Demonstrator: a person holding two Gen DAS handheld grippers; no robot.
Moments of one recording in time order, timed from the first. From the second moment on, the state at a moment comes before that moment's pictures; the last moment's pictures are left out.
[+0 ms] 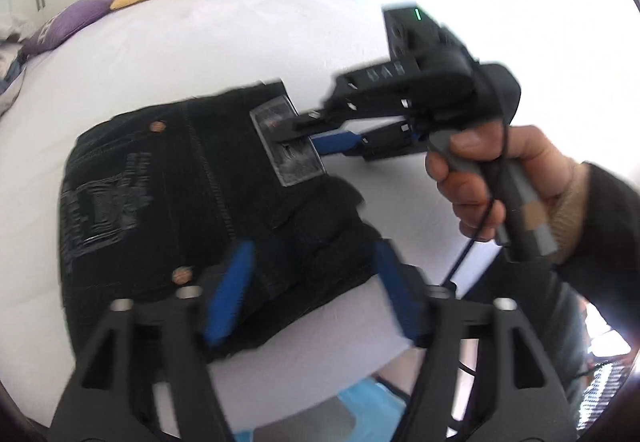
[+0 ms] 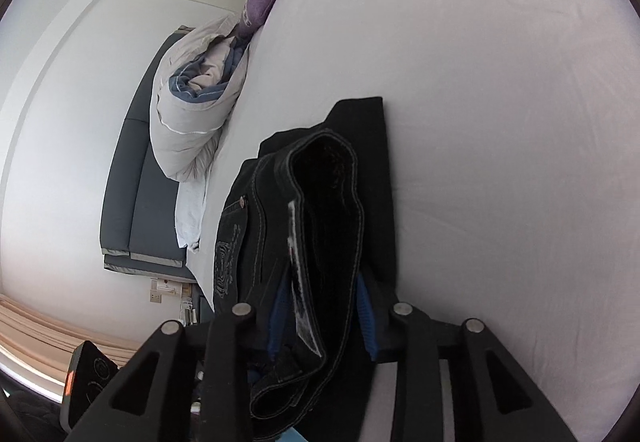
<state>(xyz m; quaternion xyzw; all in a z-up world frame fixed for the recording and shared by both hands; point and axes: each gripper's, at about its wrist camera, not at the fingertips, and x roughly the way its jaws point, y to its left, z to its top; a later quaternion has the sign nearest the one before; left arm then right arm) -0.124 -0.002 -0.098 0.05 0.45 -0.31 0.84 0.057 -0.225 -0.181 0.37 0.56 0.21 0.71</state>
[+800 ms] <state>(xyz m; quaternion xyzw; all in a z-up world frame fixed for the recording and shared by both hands) -0.030 0.120 -0.147 -0.02 0.51 -0.18 0.84 -0.009 -0.226 -0.148 0.37 0.54 0.25 0.71</state>
